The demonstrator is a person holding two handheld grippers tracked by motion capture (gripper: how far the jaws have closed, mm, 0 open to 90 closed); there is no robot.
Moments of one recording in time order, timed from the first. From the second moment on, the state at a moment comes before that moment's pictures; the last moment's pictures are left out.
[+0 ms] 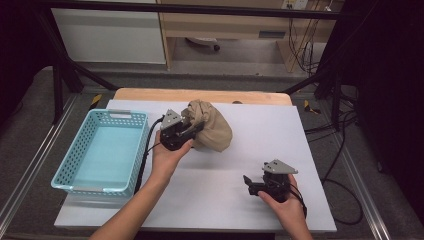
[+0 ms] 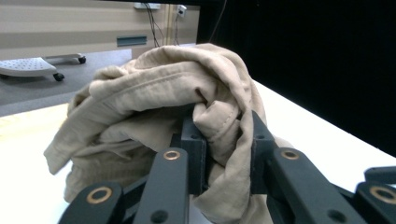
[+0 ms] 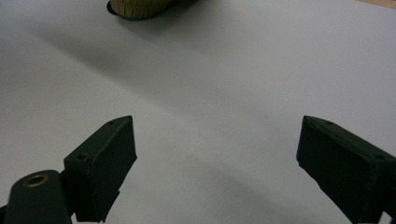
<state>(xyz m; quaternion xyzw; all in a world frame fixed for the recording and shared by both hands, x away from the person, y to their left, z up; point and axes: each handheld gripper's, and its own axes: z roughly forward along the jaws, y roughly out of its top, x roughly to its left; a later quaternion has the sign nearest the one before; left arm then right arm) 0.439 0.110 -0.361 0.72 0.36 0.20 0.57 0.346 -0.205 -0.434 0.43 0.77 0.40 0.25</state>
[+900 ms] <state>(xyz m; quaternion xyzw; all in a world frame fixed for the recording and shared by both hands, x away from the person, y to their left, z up) 0.405 0.071 -0.391 0.75 0.34 0.17 0.54 0.345 -0.204 -0.435 0.43 0.77 0.40 0.24</state>
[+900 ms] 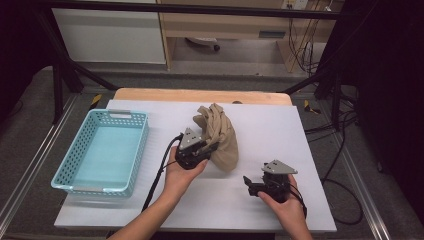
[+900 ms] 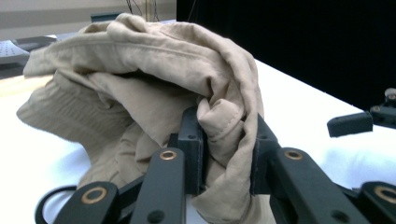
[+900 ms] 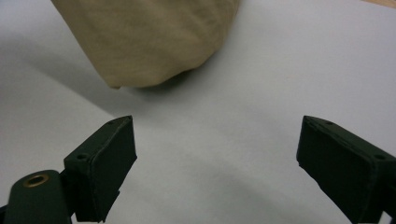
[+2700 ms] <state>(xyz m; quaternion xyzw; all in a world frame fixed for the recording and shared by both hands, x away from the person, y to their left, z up) 0.365 0.132 -0.406 0.74 0.35 0.22 0.52 0.343 -0.198 -0.436 0.42 0.78 0.39 0.24</state>
